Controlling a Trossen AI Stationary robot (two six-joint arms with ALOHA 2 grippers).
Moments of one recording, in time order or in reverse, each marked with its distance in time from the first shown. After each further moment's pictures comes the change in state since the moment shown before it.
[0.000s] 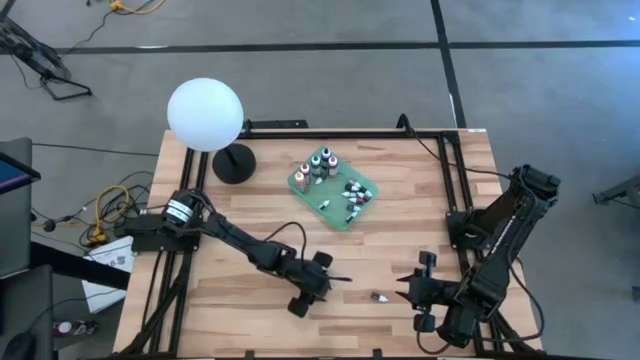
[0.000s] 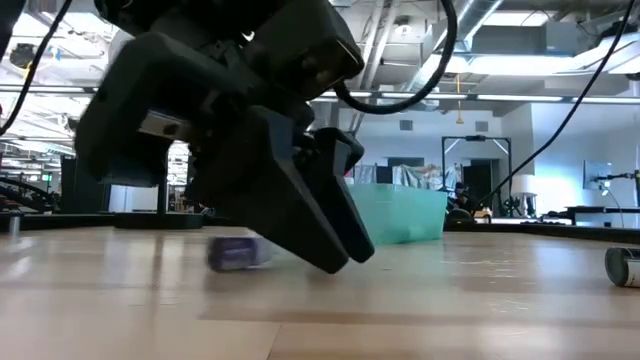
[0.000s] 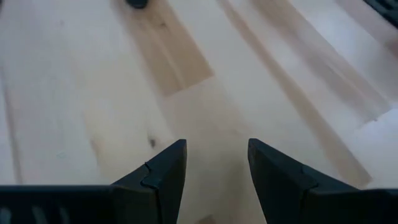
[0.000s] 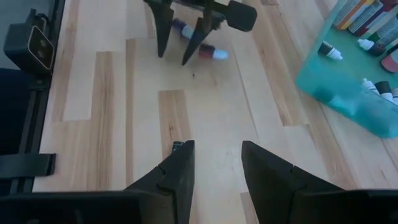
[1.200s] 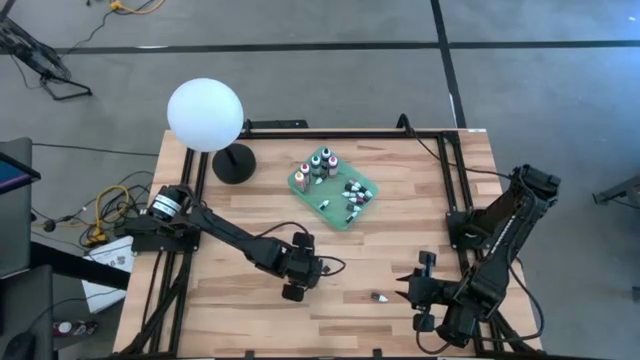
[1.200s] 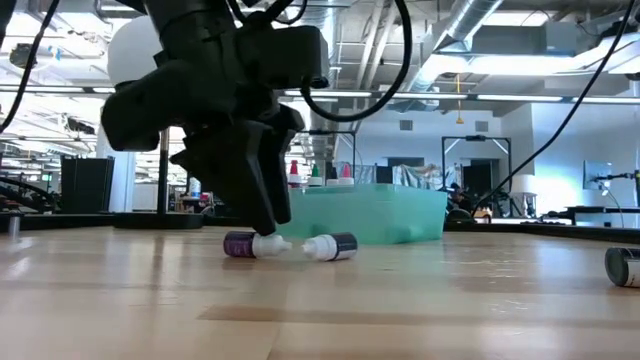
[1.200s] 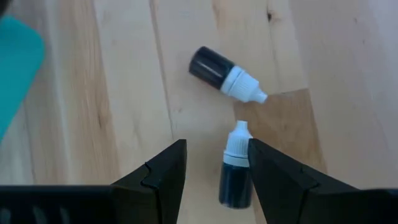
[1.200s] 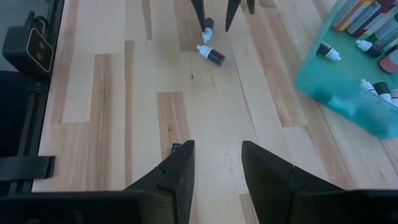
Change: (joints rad) left arm -0.013 -0.101 0.134 -0.633 -0.321 -0.200; right arm -0.002 0.000 0.000 0.001 0.004 0.000
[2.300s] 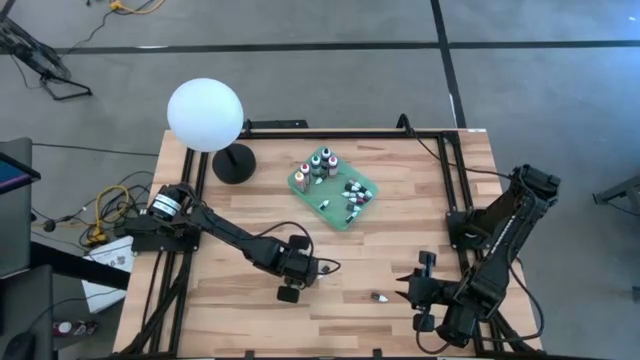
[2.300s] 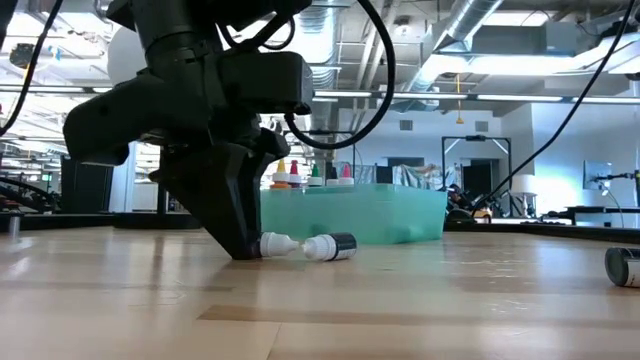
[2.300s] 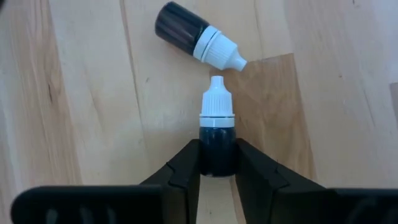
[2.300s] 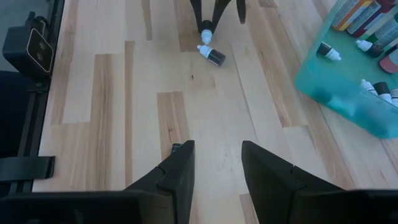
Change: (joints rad) left arm 0.018 0.000 -0.063 0.029 0.096 -0.035; right arm 0.000 0.000 0.000 0.001 0.000 0.000
